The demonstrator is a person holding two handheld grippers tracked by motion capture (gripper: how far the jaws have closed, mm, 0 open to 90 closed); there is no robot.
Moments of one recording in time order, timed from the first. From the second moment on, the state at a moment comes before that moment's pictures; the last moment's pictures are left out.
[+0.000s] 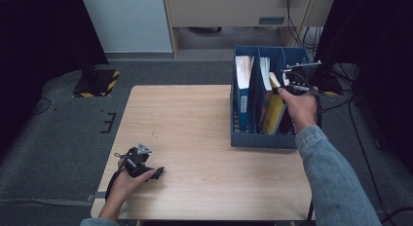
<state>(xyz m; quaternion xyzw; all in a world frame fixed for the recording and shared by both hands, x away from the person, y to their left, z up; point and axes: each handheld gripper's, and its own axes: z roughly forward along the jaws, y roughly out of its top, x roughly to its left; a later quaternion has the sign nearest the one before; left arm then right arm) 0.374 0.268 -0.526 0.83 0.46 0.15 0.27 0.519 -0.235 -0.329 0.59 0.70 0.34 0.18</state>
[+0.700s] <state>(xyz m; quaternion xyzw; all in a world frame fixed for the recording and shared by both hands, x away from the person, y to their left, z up) 0.375 0.268 -0.526 0.83 0.46 0.15 0.27 0.549 -0.230 -0.328 0.61 0.65 0.38 0.24</state>
